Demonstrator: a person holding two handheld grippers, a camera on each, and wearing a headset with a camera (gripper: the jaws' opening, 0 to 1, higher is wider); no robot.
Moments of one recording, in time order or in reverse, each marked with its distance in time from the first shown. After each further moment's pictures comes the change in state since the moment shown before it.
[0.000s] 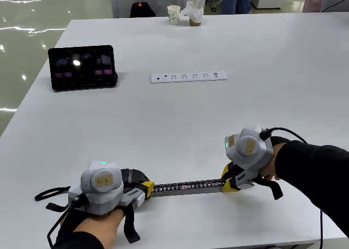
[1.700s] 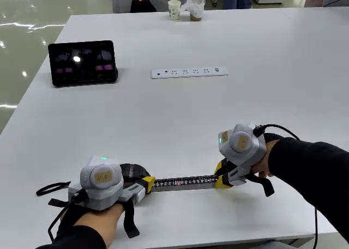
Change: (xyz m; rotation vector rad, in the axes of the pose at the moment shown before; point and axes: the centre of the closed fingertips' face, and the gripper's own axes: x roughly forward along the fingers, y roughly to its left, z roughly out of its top) left arm 0.000 0.000 0.001 0.014 -0.020 -0.017; right arm 0.009 0.004 0.017 0.023 -0.033 -0.001
